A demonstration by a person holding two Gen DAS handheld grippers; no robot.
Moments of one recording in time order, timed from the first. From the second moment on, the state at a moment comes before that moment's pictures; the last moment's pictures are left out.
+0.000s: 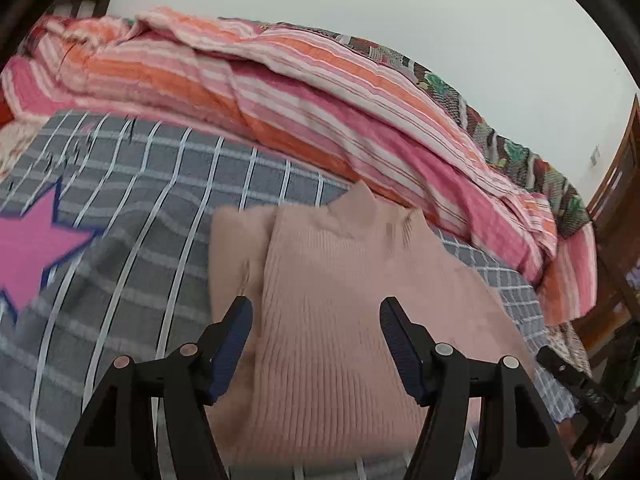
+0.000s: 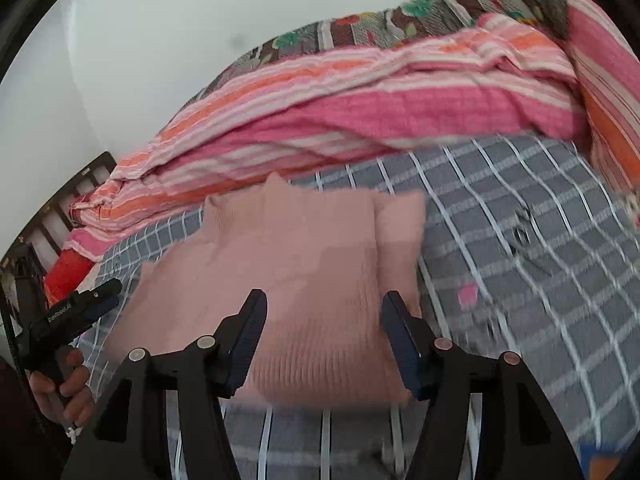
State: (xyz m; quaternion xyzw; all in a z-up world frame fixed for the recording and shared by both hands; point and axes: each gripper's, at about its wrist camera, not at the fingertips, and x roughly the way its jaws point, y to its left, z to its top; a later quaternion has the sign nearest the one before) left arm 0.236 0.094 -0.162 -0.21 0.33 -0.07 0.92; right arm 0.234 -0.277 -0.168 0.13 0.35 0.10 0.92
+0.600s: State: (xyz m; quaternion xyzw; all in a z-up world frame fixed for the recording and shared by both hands) left arm 0.175 0.092 -0.214 -0.31 0.37 -0.12 0.87; right arm 0.189 -0.290 -0.209 0.18 0.40 0.11 0.89
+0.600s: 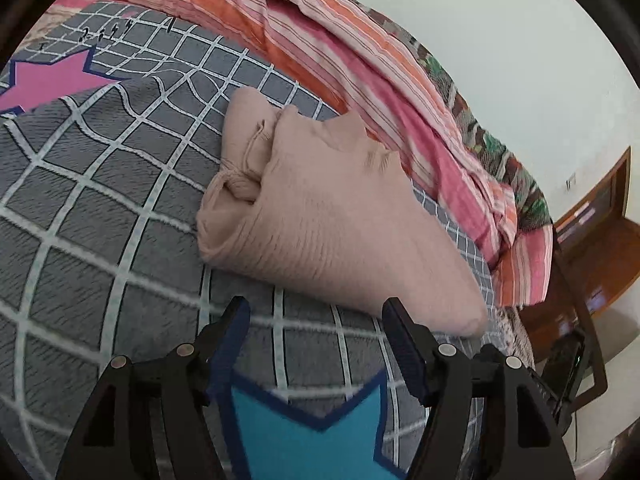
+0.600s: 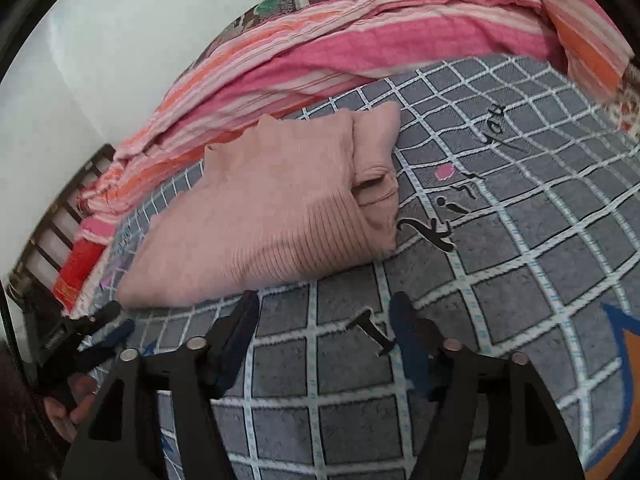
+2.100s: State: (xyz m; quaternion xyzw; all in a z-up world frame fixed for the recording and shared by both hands) left arm 0.073 0.095 -0.206 -0.28 0.34 -0.12 0.89; right arm 0.103 -0.307 -0.188 0.21 0.40 0.12 0.89
